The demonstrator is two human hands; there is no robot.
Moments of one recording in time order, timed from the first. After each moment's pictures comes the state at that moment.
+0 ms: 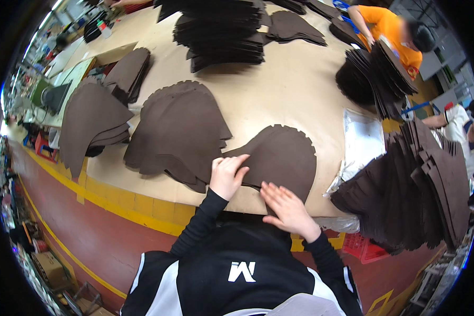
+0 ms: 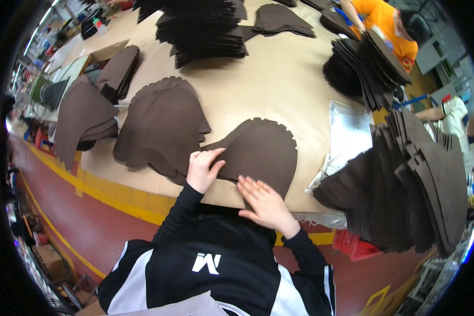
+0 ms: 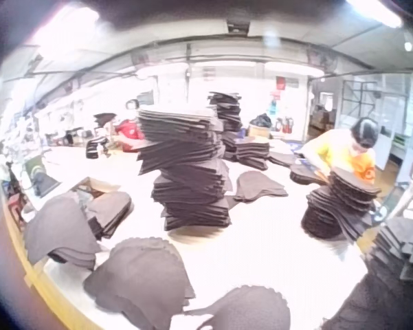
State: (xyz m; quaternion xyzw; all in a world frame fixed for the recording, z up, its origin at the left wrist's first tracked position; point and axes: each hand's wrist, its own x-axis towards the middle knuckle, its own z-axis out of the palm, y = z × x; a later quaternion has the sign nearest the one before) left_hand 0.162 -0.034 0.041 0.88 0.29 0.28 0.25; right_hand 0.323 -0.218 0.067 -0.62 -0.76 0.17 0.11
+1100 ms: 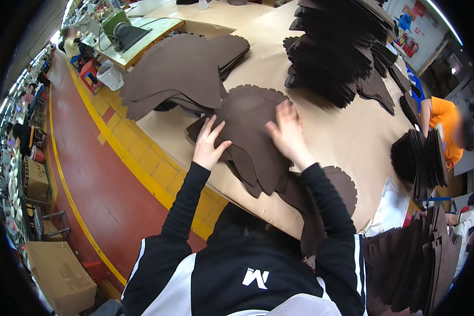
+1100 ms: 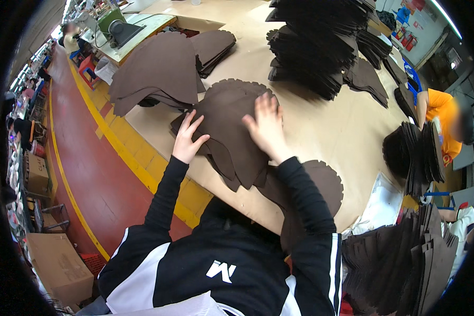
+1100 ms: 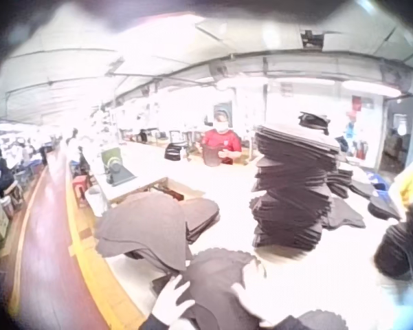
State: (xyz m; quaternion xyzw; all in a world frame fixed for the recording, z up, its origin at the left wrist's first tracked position) left_hand -0.007 0.081 0.039 0.77 0.49 0.39 0.14; right_hand 0.262 0.091 0.043 -0.64 -0.73 -0.02 0.25
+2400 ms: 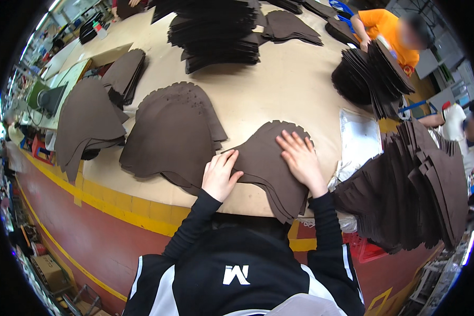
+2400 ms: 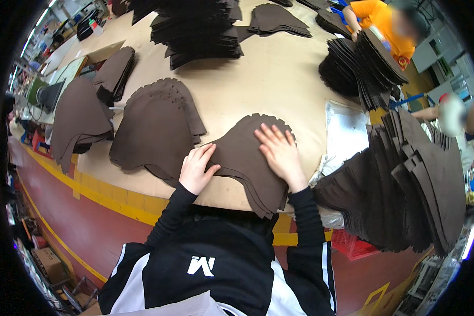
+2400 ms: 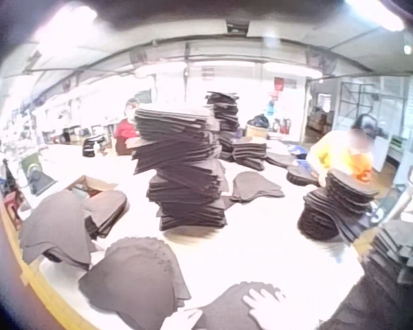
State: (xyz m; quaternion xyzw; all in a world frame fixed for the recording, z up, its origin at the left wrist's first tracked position) left_hand 0.154 -0.028 0.039 0.90 0.32 0.20 0.23; right_hand 0.412 -0.139 0.045 -0.76 -0.64 0.03 0.11
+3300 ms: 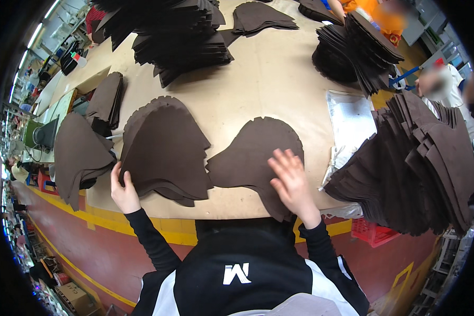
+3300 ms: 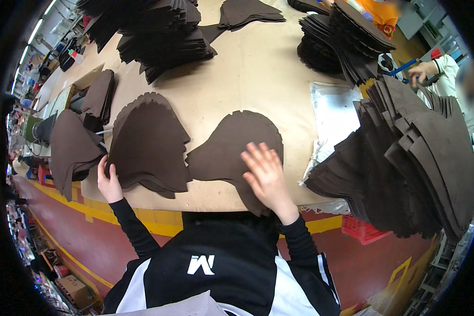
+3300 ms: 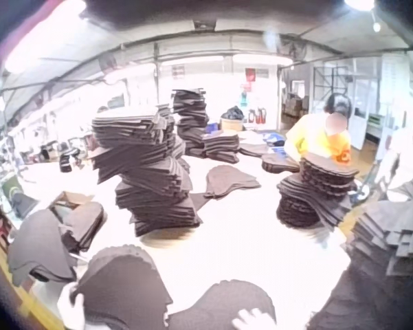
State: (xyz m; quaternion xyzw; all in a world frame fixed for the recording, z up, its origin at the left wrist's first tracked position) left_hand 0.005 0.072 0.089 0.71 0.57 0.40 0.13; right_hand 0.357 -0.199 0.074 -0.74 -0.60 0.04 0.30
